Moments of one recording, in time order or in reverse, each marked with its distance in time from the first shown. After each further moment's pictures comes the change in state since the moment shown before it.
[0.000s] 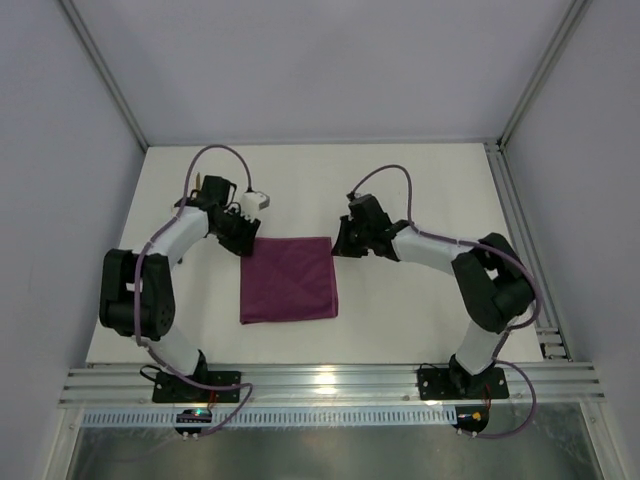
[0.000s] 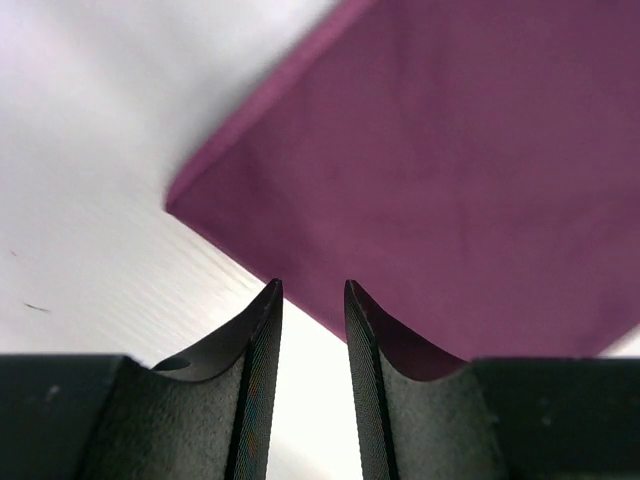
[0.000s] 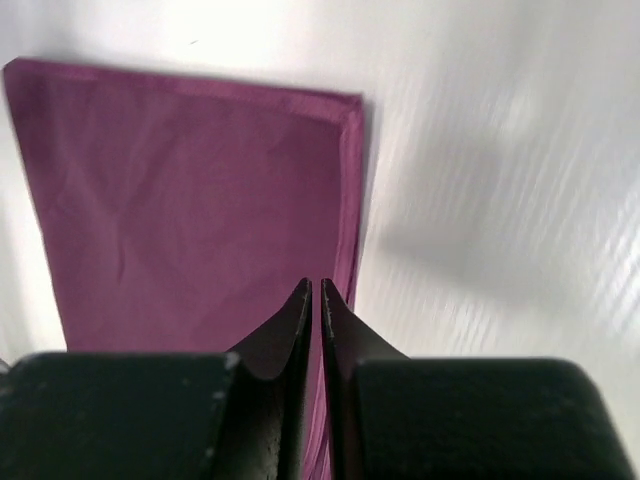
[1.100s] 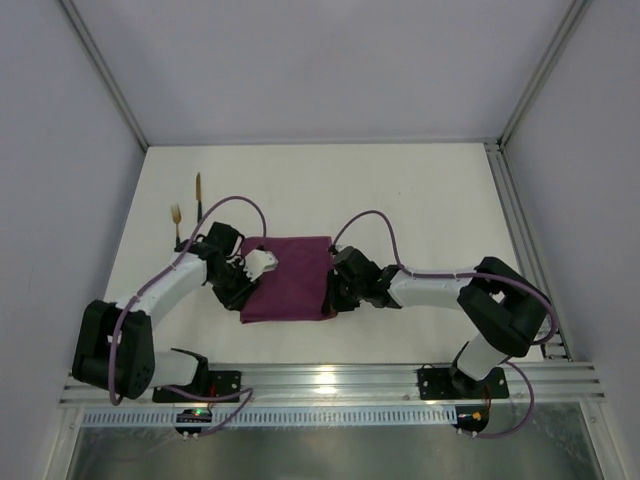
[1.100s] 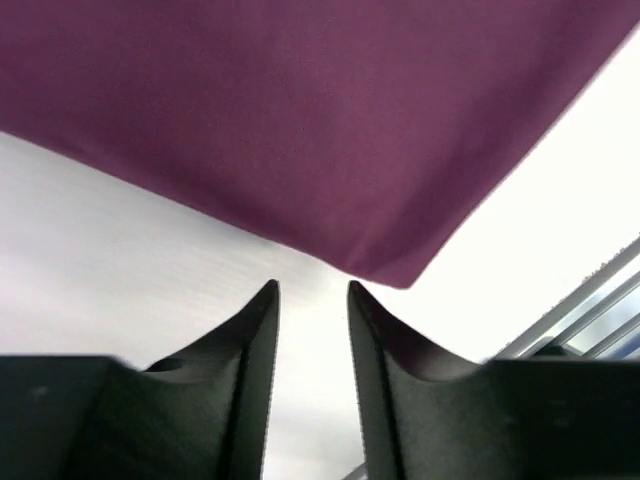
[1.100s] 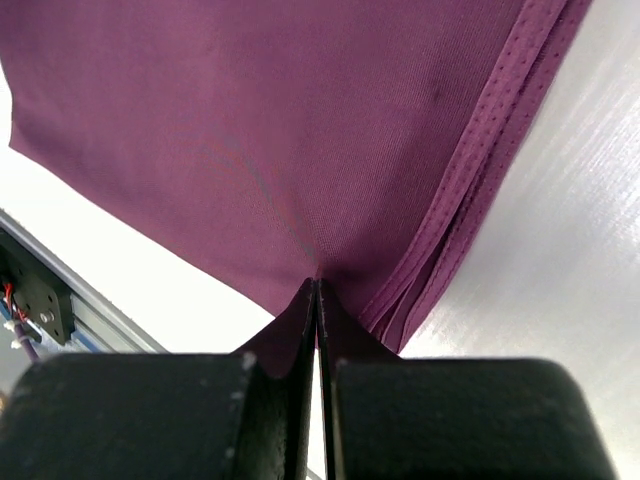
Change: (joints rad) left arm -0.132 -0.338 -0.380 -0.178 -0.060 0.193; right arm 0.296 -0.201 -0.319 0.060 -0.010 0.106
